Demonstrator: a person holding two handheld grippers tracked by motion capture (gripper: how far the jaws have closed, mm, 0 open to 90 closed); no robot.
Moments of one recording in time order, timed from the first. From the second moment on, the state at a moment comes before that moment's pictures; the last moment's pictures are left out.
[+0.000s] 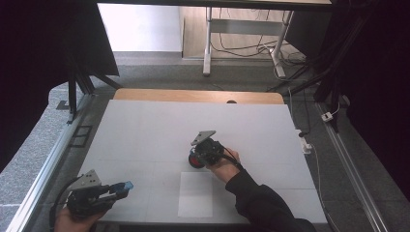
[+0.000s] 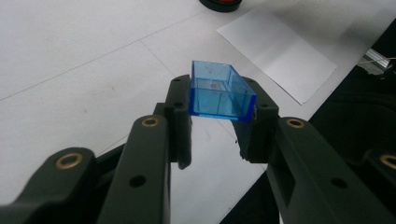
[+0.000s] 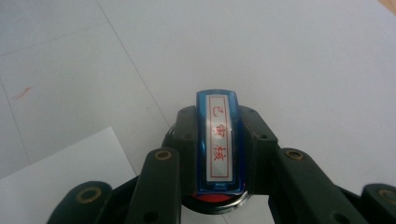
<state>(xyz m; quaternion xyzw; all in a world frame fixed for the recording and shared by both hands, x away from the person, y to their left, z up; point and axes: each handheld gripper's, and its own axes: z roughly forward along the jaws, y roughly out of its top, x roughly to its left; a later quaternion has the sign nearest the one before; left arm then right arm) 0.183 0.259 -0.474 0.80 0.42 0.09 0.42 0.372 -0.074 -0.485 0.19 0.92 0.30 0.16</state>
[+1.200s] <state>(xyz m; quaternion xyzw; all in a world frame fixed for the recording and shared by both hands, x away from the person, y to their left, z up) 0.183 0.260 -0.474 0.80 0.42 0.08 0.42 0.392 -0.104 -0.479 0.28 0.88 0.39 0.06</state>
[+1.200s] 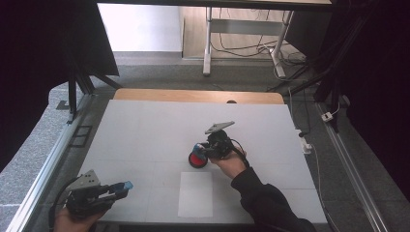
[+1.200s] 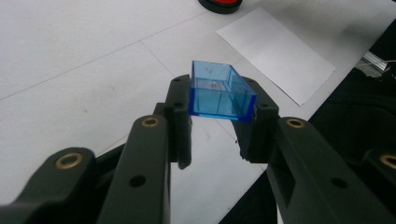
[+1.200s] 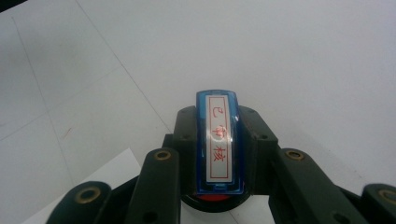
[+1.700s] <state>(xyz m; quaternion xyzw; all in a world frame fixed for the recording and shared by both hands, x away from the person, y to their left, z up) 0.183 0.261 -0.474 0.80 0.42 0.08 0.42 0.398 -0.103 -0.489 0.30 0.88 0.38 0.05</state>
